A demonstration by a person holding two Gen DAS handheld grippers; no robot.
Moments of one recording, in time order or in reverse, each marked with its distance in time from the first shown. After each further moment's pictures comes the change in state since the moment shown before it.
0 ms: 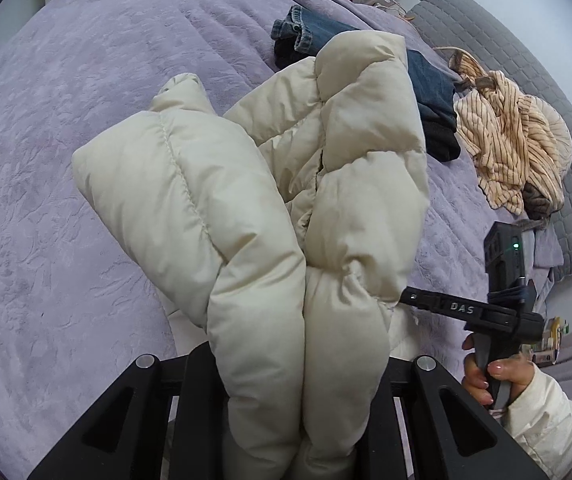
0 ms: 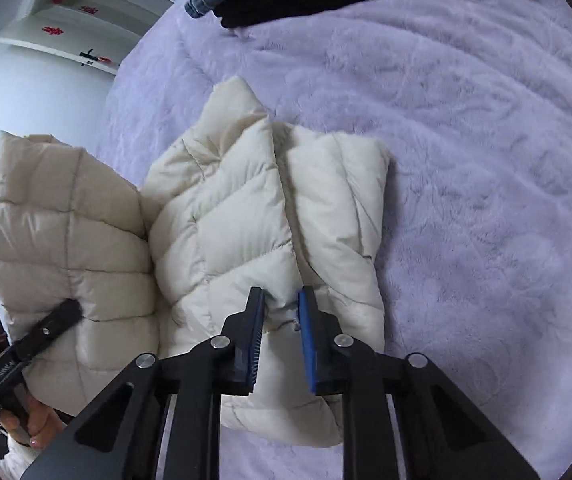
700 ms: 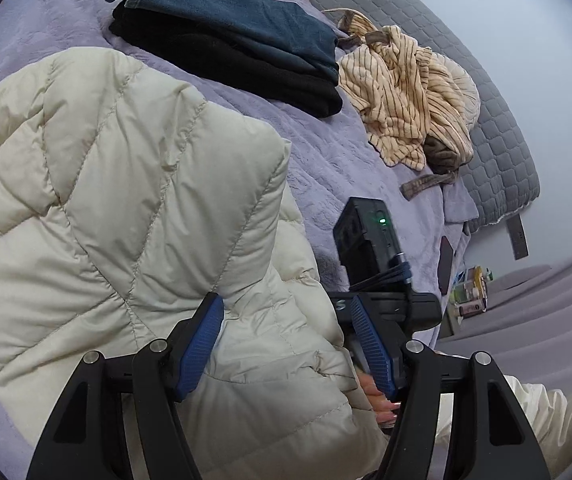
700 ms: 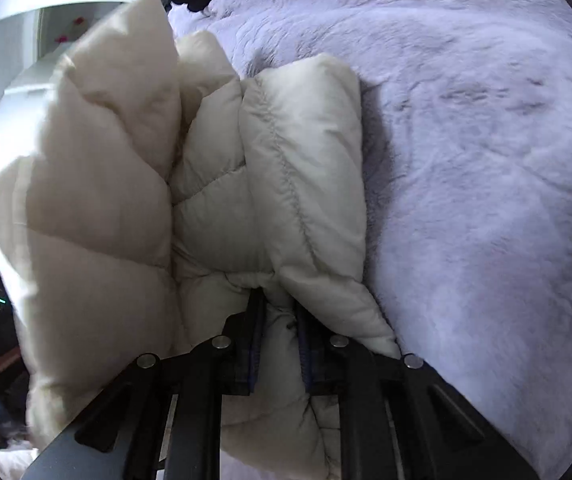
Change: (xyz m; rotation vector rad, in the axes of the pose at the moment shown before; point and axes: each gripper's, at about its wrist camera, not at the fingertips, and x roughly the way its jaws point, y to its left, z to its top) left arm 0.075 -0.085 0.007 0.148 0.083 -0.406; right arm 0.054 -0.073 0.021 0.166 0.046 0.291
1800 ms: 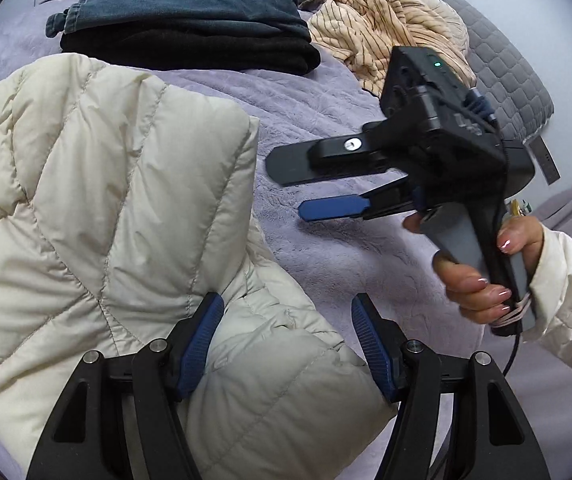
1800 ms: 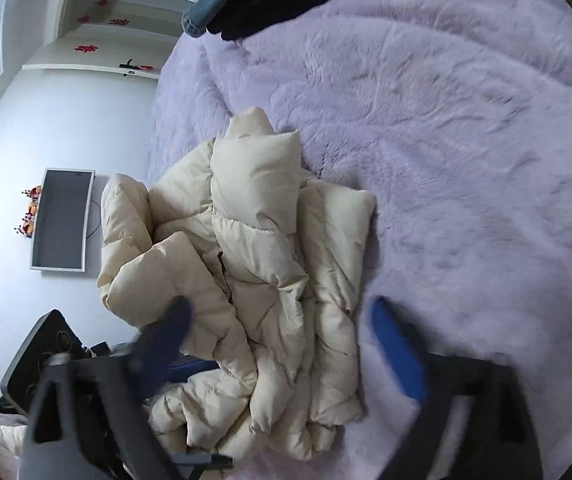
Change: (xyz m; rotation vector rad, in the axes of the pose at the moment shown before) left arm 0.051 -0.030 -0.030 0.255 0.056 0.149; right arm -0.052 0.027 0.049 -0.180 -0.020 -0.057
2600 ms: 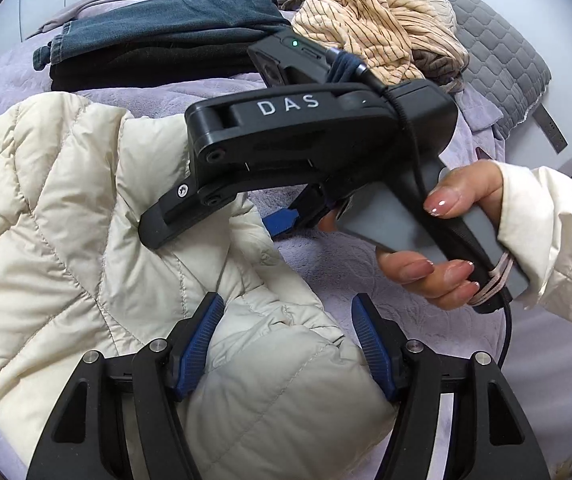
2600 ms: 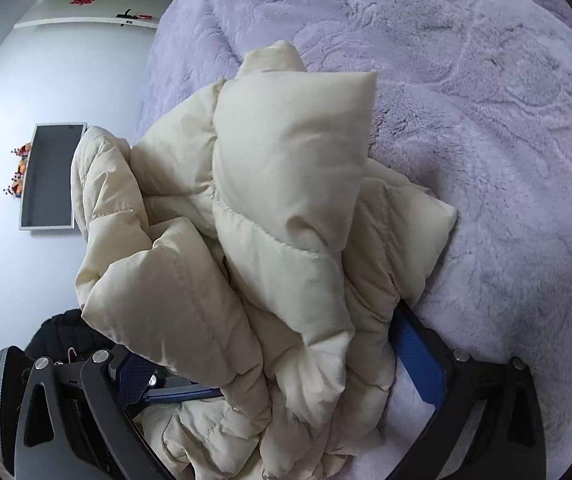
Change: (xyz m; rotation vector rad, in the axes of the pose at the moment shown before) left arm -0.001 -0.019 0.002 0.104 -0.006 0.074; right arm 0.040 -0.003 0.006 -0.008 0.220 0.024
